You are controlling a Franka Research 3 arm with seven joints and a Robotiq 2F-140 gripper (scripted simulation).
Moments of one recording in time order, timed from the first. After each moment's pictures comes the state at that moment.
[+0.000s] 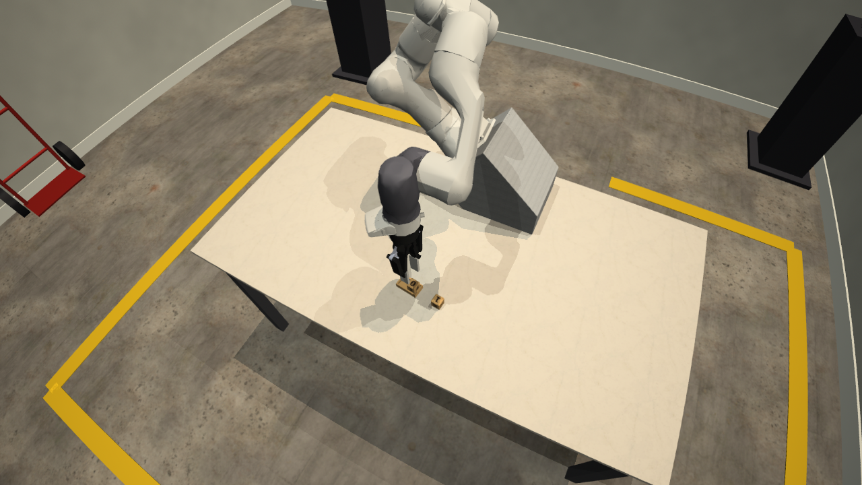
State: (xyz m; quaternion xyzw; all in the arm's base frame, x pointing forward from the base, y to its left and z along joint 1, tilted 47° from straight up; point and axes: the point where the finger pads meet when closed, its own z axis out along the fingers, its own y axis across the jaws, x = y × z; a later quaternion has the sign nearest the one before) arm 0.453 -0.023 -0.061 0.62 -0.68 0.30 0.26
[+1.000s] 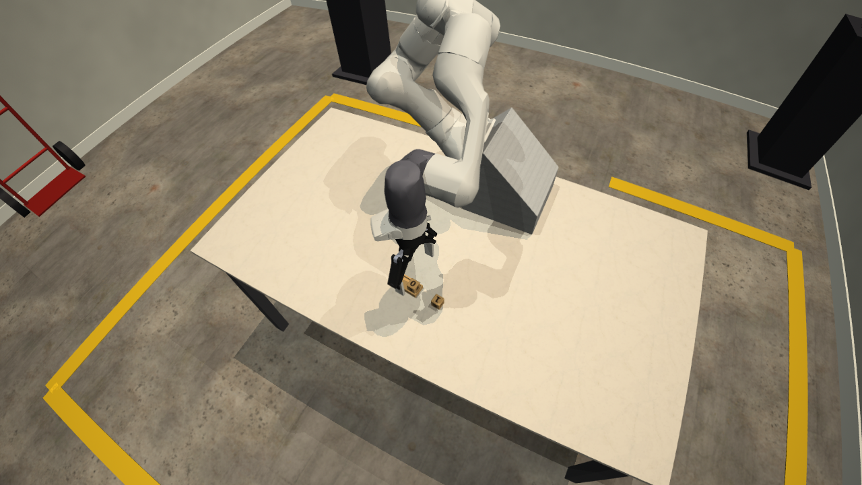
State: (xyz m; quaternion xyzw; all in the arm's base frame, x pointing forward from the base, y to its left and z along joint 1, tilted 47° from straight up) arm 0.452 -0.010 -0.074 0.62 -0.68 0.30 0.26
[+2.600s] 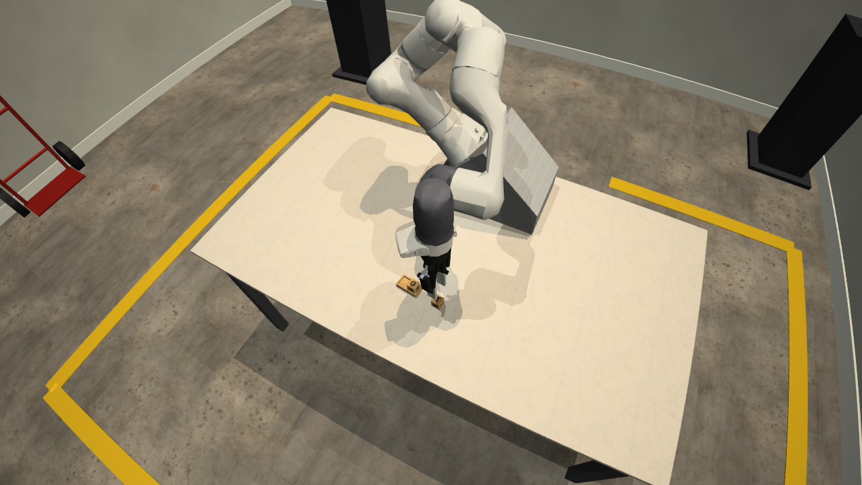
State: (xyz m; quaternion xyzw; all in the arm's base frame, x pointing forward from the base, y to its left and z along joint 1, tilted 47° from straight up) arm 0.455 0.023 -0.136 0.62 -0.68 0.30 0.27
